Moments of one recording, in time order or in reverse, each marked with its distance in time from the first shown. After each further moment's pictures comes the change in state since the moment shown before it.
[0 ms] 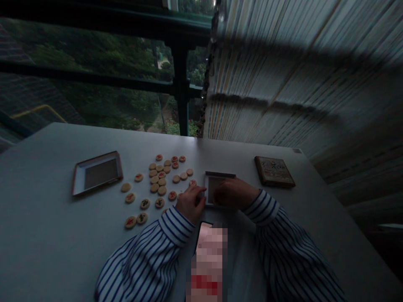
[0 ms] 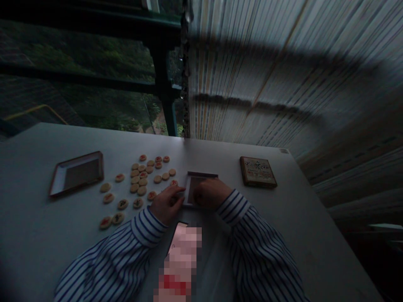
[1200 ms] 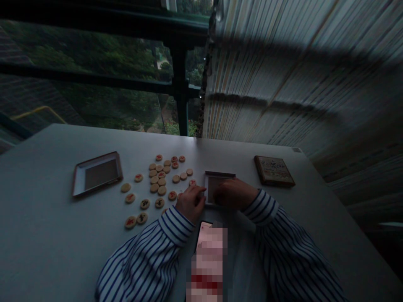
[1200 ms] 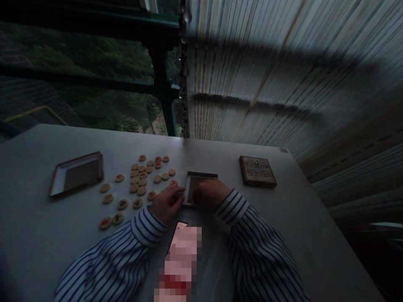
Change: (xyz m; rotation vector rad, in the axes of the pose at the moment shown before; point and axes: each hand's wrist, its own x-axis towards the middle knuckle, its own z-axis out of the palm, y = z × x) left_hand 0.000 -0.002 0.001 0.043 -0.009 0.007; right_hand -0.002 -0.004 -0.003 -0.032 -0.031 0.008
